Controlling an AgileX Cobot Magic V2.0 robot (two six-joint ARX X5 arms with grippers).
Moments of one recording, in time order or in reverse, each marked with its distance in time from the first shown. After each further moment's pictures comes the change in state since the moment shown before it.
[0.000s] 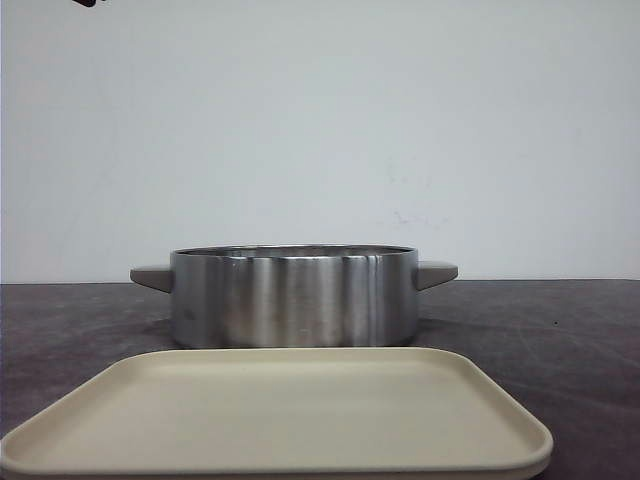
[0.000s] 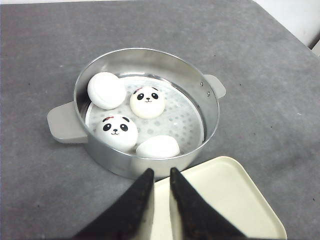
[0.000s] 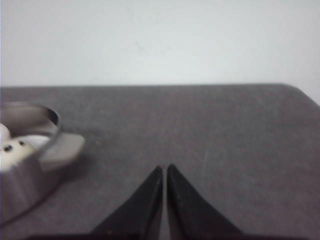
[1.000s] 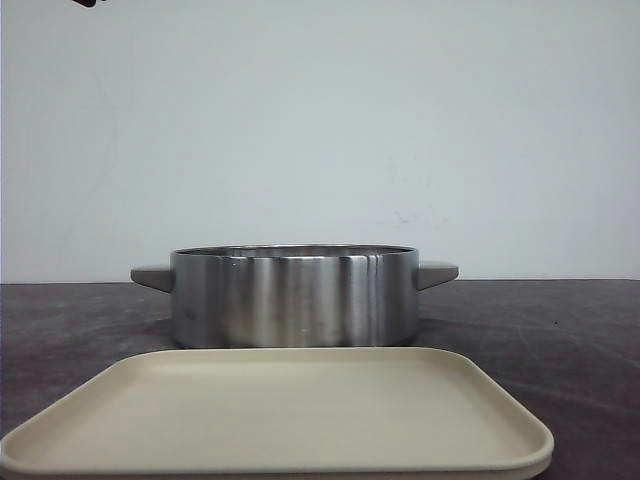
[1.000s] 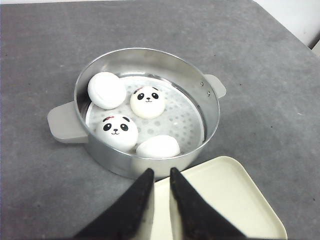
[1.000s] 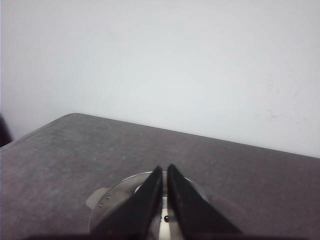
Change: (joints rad) left arm 0.000 0.000 0.000 0.000 0.000 0.000; right arm 0.643 0.542 0.785 -0.176 0.211 0.036
